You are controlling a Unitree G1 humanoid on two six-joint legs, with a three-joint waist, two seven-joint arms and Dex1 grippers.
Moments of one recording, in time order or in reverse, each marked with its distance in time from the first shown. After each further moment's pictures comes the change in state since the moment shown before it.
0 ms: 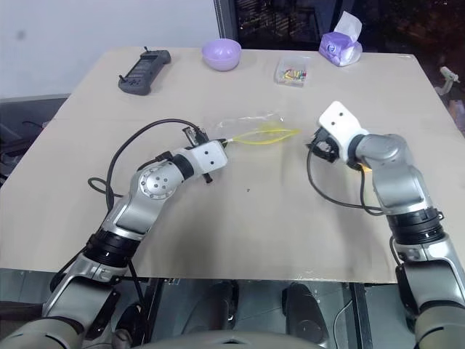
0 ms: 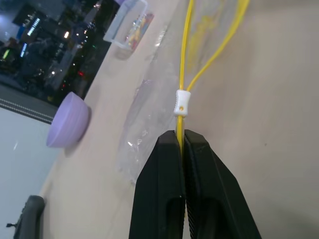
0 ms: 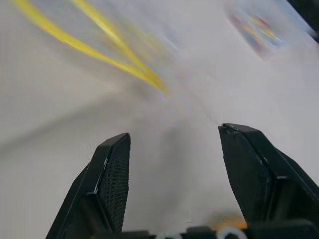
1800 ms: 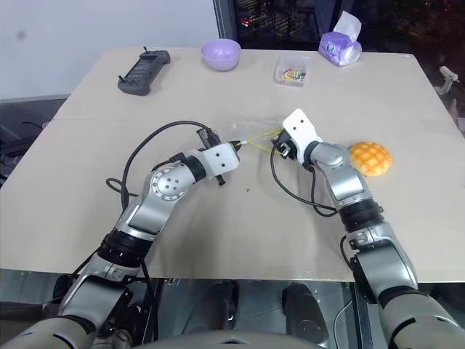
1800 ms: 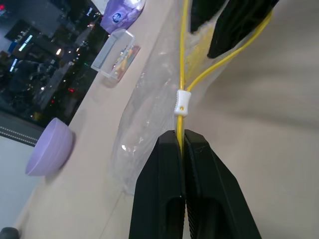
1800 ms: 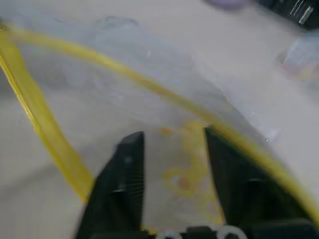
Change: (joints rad) left arm -0.010 -0.084 -0.008 0.000 0.000 -0.033 -0.028; right arm -0.102 0.270 0.149 0.333 -0.029 -0.438 -0.185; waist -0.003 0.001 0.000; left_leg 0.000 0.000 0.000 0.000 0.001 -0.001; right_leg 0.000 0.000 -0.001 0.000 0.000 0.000
